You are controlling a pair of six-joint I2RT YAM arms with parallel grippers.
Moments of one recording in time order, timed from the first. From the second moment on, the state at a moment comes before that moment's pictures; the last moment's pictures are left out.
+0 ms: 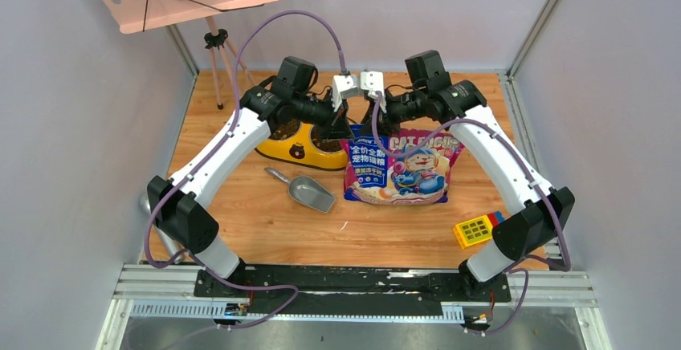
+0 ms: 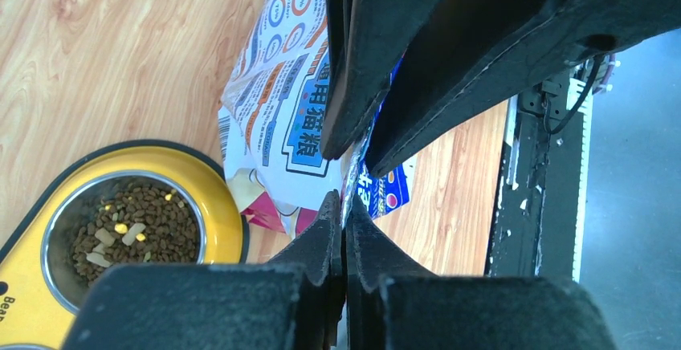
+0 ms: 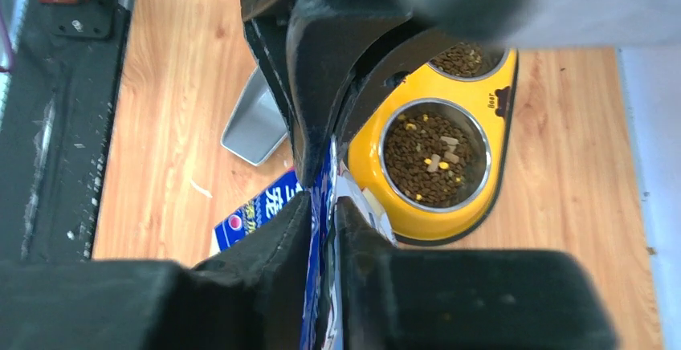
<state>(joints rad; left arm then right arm) -0.56 1.60 1.65 -0.76 0.78 0.34 0.49 1.59 1.72 -0.90 -0.85 -0.79</state>
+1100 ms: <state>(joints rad) -0.54 1.58 1.61 -0.69 0.82 0.34 0.42 1.53 1.67 -1.00 -0.72 -0.78</state>
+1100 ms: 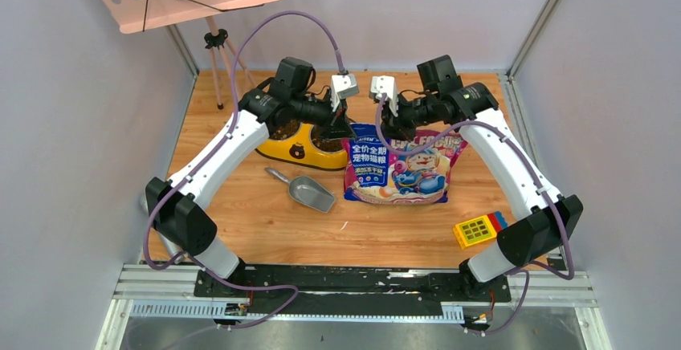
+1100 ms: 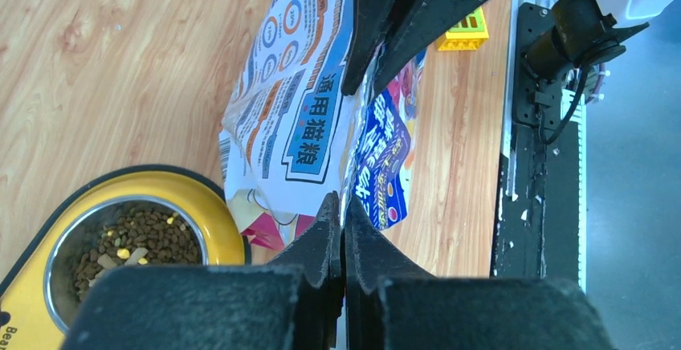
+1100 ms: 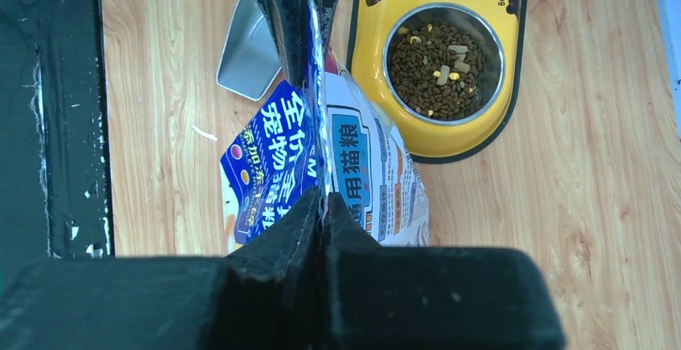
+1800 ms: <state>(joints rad) -0.52 1.58 1.58 -0.67 0.84 0.34 0.26 1.48 1.68 -1.17 -0.68 -0.84</state>
